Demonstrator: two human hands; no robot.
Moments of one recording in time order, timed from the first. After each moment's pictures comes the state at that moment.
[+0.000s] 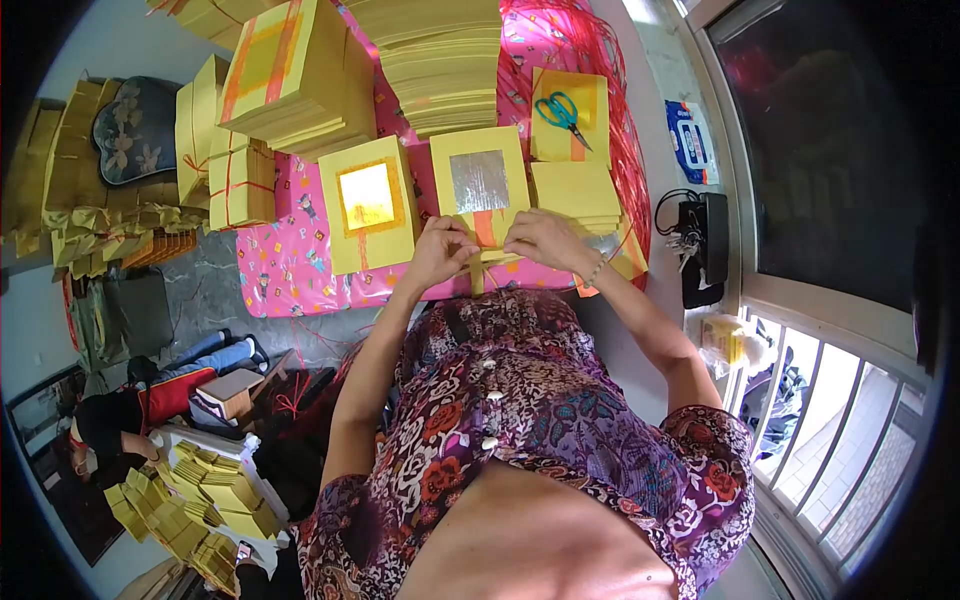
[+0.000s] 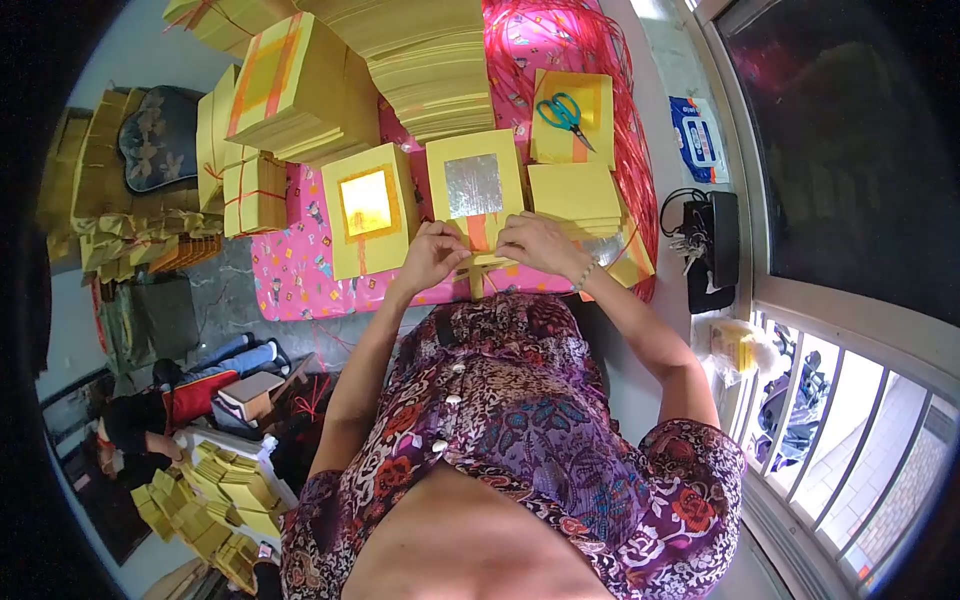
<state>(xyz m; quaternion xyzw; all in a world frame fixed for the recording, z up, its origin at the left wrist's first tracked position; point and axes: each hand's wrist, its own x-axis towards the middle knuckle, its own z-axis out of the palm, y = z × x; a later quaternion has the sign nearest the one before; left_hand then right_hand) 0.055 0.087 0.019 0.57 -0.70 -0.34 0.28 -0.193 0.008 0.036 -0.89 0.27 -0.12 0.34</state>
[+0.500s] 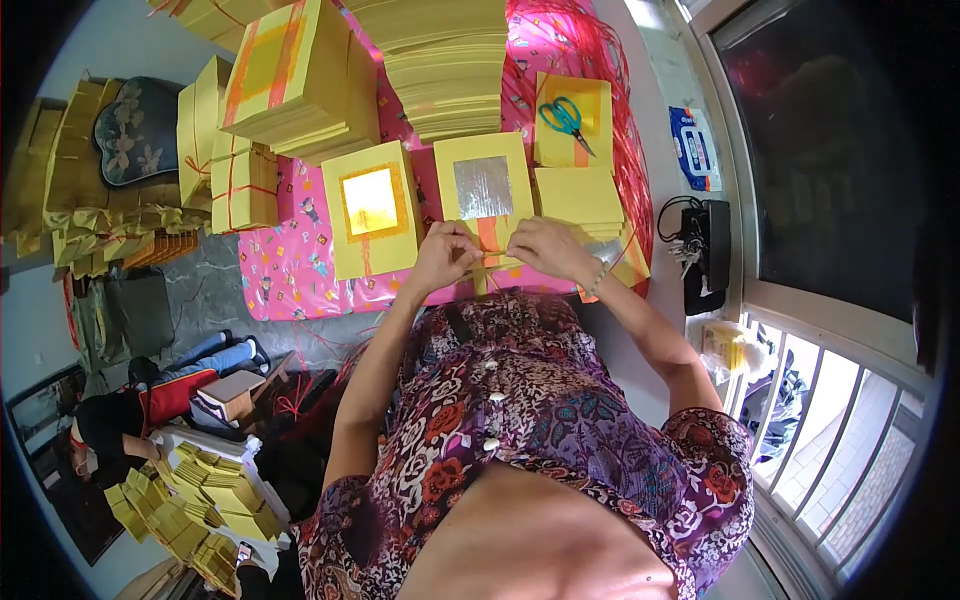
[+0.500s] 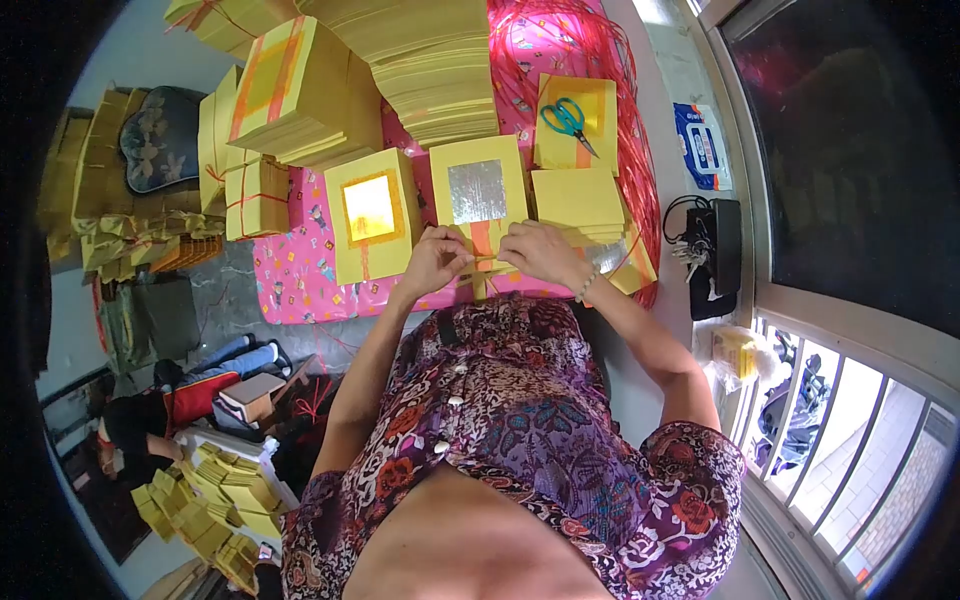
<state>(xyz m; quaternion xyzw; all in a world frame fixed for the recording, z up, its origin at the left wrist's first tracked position) 0.056 0.084 0.022 0.57 -0.69 -0.35 0.28 -0.189 0.013 0.045 -0.90 0.28 -0.14 0.31</state>
